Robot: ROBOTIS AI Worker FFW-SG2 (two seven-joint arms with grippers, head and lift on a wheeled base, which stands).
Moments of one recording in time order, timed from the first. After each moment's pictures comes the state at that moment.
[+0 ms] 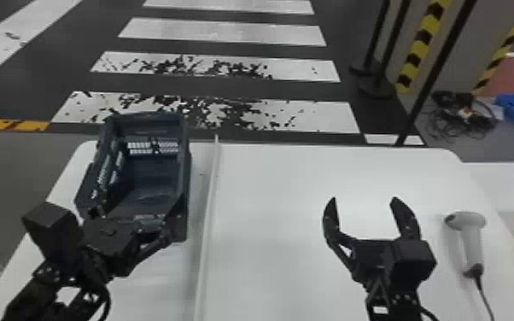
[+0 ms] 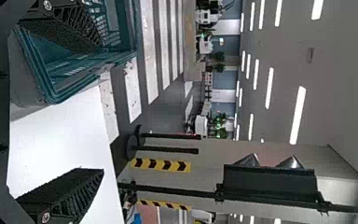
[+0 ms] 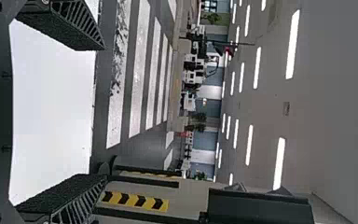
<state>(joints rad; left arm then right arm) 0.42 0.20 0.00 -2.05 0.17 0.12 -0.28 0.39 0.00 0.10 -1.79 0.14 -0.17 -0.16</state>
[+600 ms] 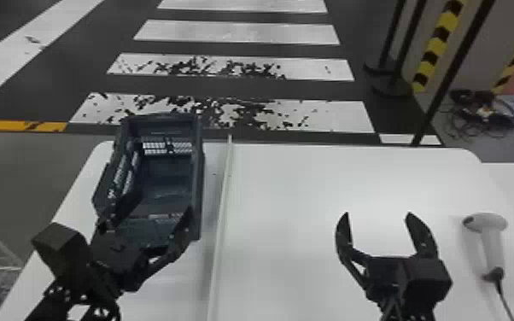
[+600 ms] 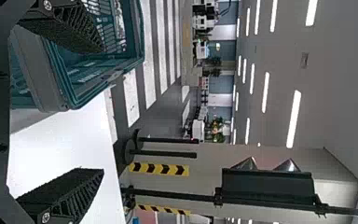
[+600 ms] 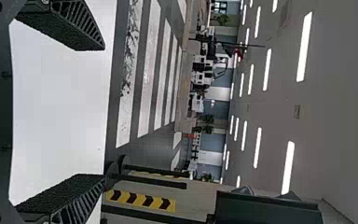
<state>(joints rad) 0.49 0.19 0.01 -2.03 0.17 0.04 -0.28 0.45 0.00 0.11 -1.81 0.15 -0.17 -0.18</state>
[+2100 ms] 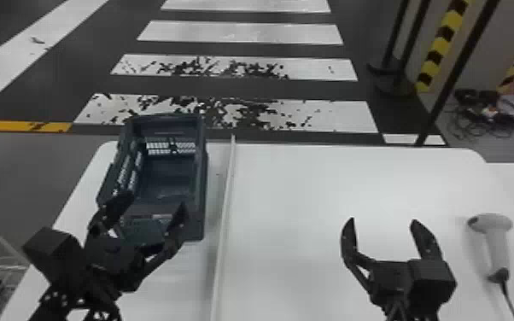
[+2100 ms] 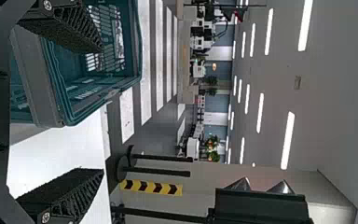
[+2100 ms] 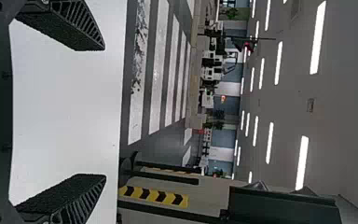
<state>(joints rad) 0.52 0.13 0.05 -2.07 0.15 0.03 -0.24 0.45 0.00 0.11 -1.80 0.12 -0.14 -0.20</state>
